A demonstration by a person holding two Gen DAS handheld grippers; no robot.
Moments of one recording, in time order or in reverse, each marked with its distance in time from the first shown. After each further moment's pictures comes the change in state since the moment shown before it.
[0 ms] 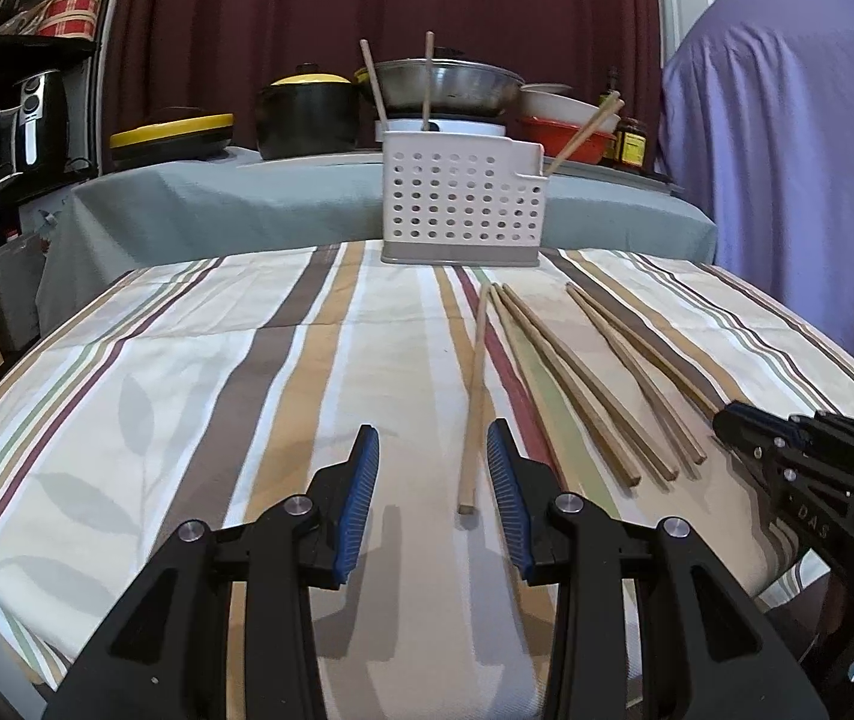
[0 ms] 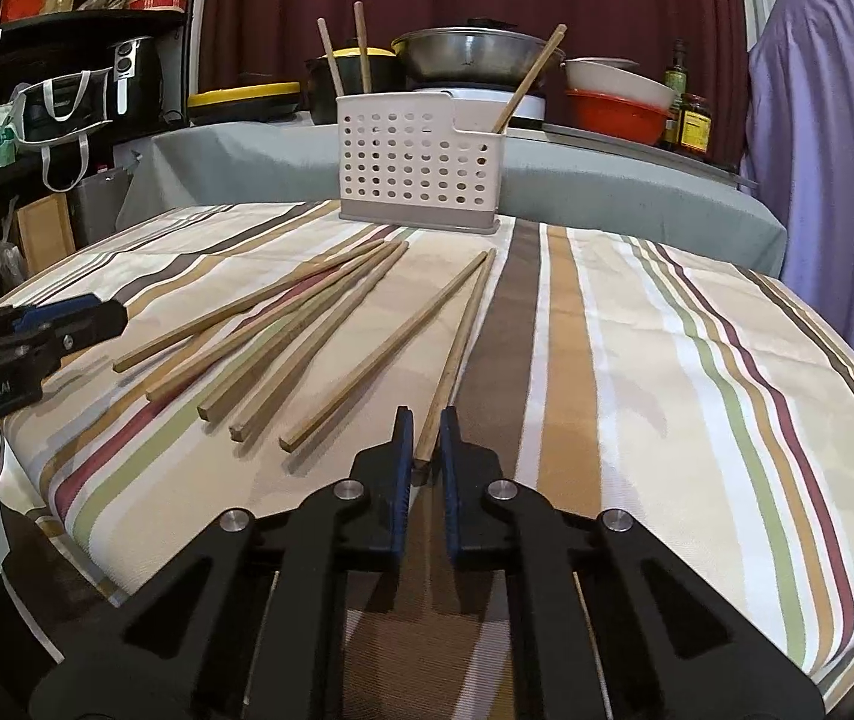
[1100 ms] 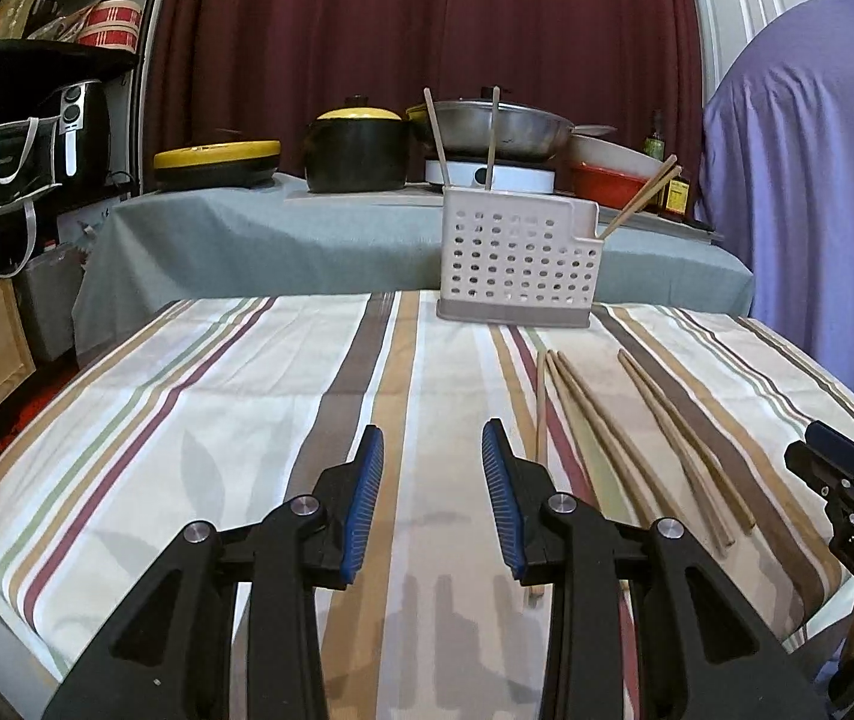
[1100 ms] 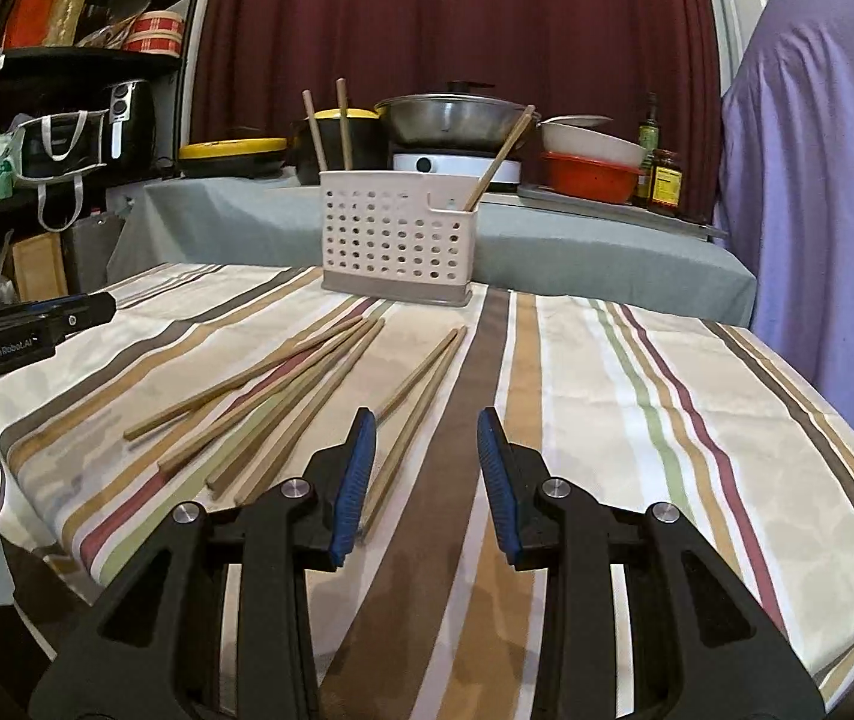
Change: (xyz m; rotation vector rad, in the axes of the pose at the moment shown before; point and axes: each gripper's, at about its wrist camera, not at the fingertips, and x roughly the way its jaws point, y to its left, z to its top) left arm -0.010 0.027 0.031 -0.056 -0.066 0.084; right arm -0.029 -0.005 0.021 -0.007 -0.125 -0.036
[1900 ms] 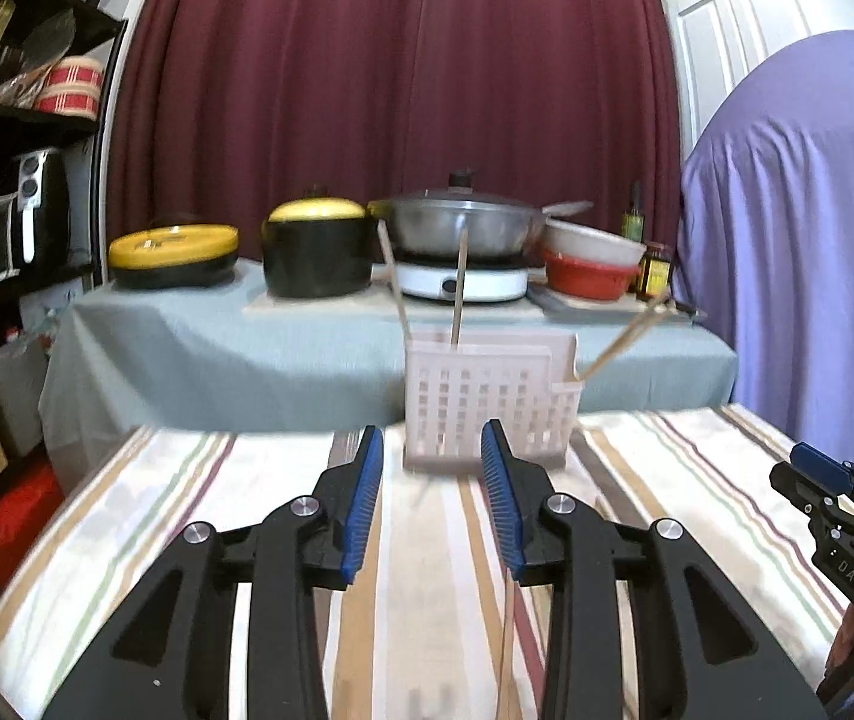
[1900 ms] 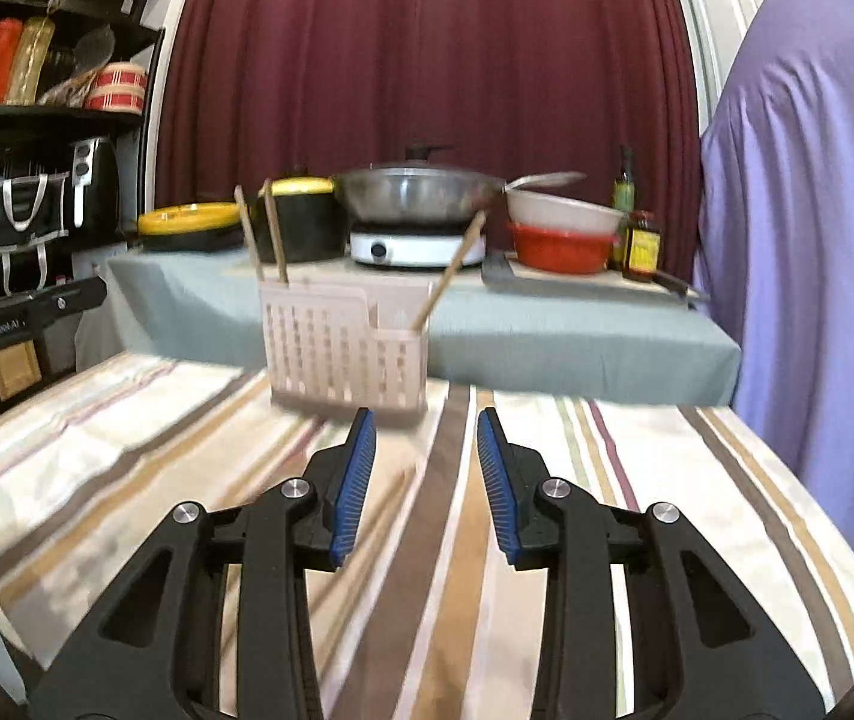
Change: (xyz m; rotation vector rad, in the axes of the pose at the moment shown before) left arm 0.022 -0.014 0.102 0.028 -0.124 -0.063; right arm 0.025 -0.039 0.081 0.039 -0.094 -0.052
